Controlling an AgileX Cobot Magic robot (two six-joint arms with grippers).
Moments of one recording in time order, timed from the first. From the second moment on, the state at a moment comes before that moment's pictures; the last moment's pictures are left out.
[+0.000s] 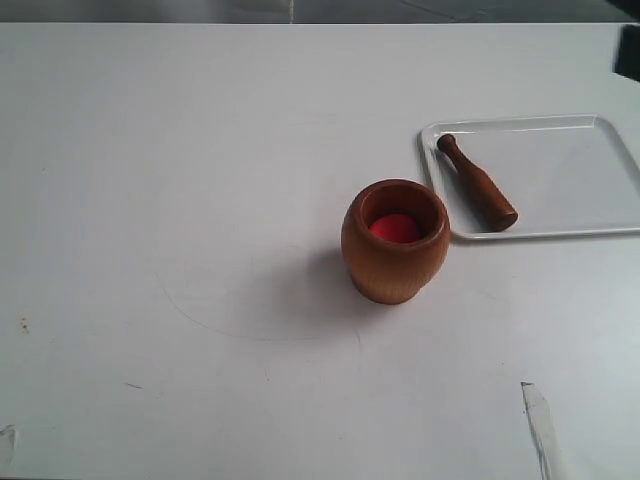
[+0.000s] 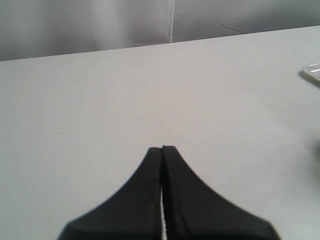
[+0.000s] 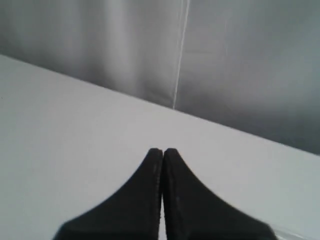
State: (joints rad) left arm 0.02 0.00 0.00 0.07 0.44 0.35; right arm 0.37 0.80 -0.66 0.84 0.30 -0.89
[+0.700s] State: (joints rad) left arm 0.02 0.00 0.00 0.07 0.44 0.35; right arm 0.41 0.07 -0.56 0.84 0.44 -0.89
